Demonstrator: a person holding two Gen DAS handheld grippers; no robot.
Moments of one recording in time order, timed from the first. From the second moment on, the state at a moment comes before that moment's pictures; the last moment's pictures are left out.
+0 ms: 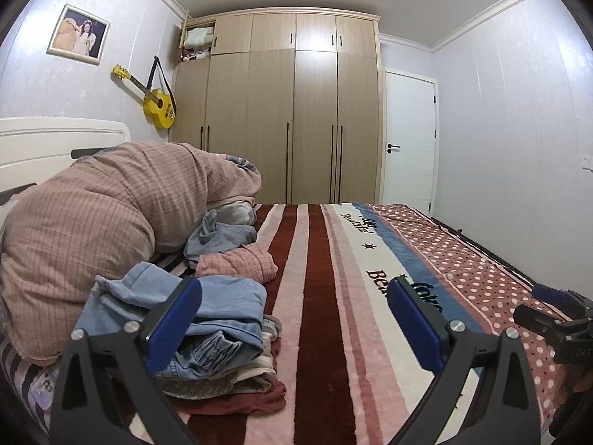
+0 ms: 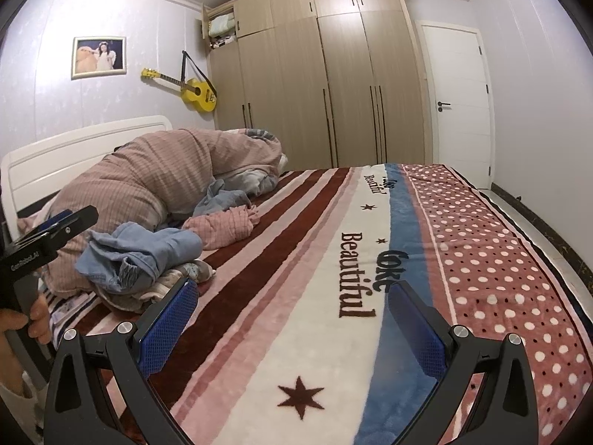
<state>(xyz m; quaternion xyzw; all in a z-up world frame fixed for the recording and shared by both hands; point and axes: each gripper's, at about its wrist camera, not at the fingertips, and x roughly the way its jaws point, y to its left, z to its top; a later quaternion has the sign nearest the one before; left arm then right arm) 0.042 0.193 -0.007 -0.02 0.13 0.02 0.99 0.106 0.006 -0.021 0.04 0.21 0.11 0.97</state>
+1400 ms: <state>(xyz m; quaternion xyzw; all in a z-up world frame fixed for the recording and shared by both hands) 0.045 0.191 -0.019 -0.01 0.13 0.02 0.99 0.104 0.003 -0.018 0.05 0.21 0.09 0.97</state>
